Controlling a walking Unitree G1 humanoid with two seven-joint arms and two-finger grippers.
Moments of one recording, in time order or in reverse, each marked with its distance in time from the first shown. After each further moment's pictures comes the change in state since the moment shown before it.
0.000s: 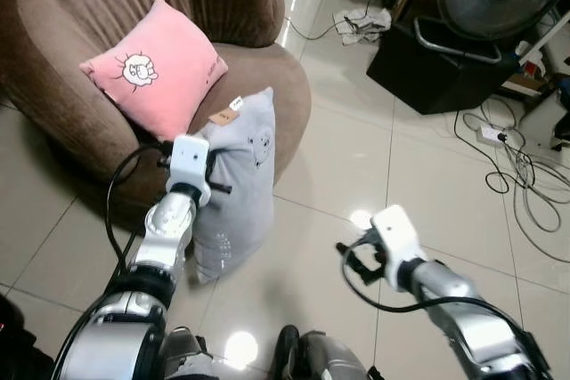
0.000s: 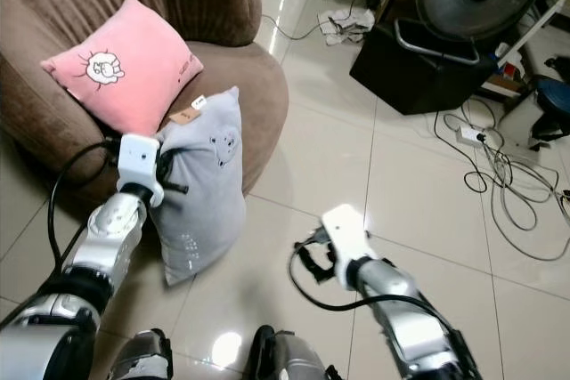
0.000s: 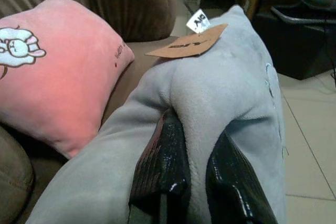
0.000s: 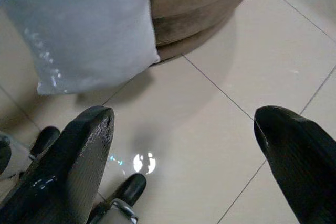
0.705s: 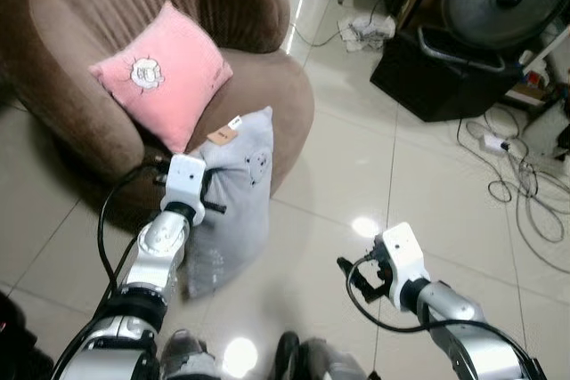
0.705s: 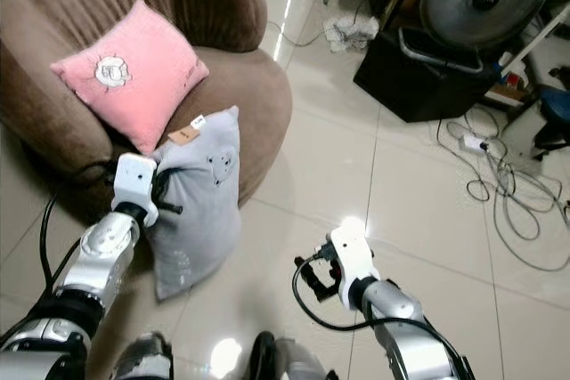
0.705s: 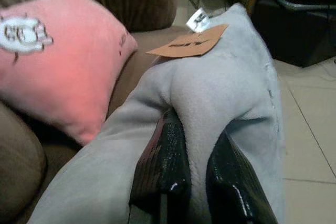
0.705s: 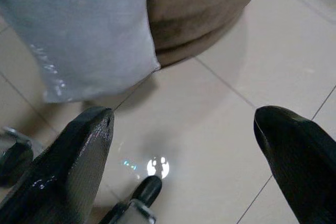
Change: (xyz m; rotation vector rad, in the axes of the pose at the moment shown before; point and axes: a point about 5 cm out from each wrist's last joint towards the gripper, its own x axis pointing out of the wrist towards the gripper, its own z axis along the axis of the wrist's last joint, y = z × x) left arm -0.014 0.001 -0.015 0.030 0.046 -0.016; right arm -0.007 0.011 -0.021 0.064 -0.002 0.027
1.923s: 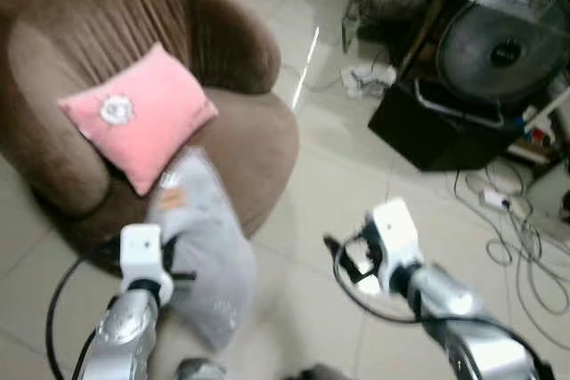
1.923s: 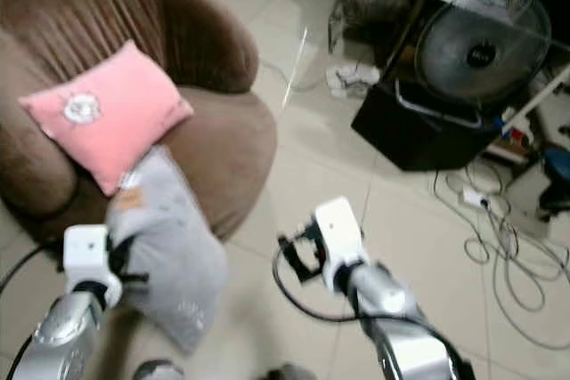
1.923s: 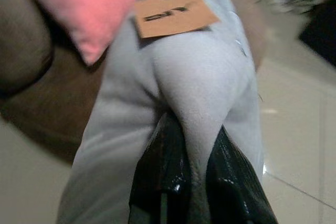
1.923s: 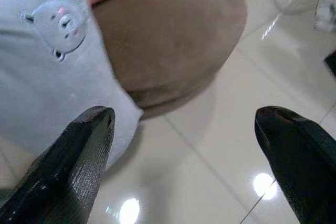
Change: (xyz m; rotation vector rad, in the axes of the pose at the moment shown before) left arm -0.099 0.001 -0.048 -0.226 0.298 0.218; right arm -0.018 0.029 0.064 -0.034 -0.115 -0.015
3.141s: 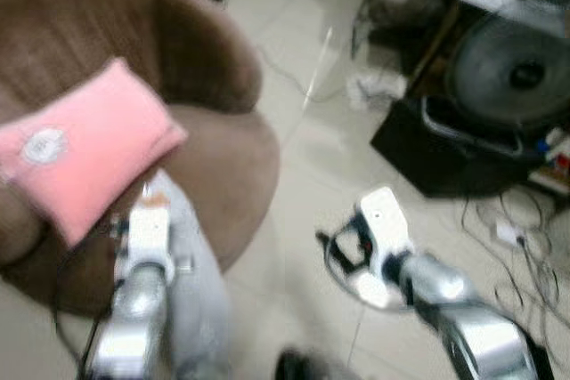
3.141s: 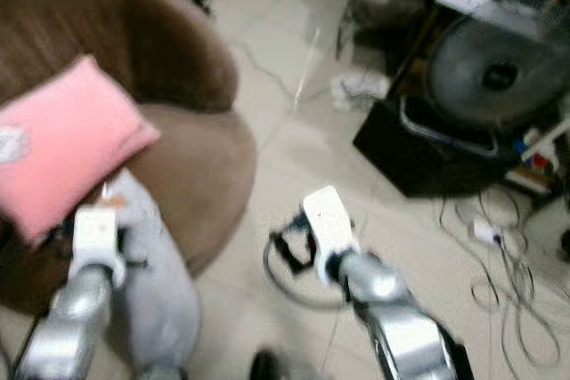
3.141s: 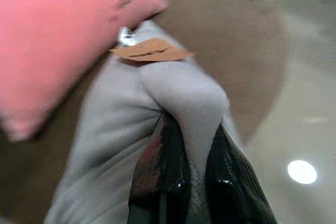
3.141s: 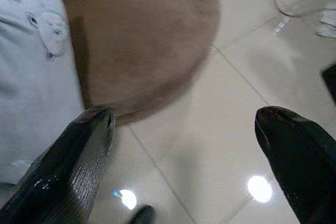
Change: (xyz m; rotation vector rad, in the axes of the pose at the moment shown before) left arm 0.021 -0.018 0.012 0.113 0.039 0.080; right arm 0.005 -0.001 -0.002 -0.014 0.095 -0.004
